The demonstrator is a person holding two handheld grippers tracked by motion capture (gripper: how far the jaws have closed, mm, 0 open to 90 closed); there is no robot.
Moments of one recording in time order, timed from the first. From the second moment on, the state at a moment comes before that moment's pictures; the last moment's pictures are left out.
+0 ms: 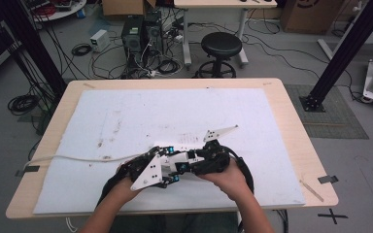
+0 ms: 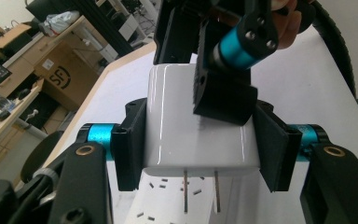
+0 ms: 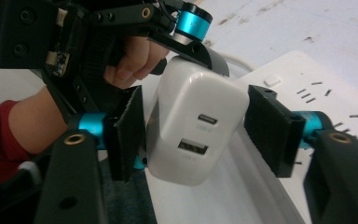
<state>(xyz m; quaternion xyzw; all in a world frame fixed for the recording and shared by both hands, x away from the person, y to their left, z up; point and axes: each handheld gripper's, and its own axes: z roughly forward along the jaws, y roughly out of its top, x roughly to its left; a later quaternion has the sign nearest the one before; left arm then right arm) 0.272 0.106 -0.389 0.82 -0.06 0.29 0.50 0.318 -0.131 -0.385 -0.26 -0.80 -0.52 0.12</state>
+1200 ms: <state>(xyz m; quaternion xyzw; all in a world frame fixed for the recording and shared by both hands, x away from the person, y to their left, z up) 0.285 0.117 -0.386 0.83 0.02 0.27 0.48 0.328 -0.151 -0.371 -0.29 -0.79 -0.52 0.13</state>
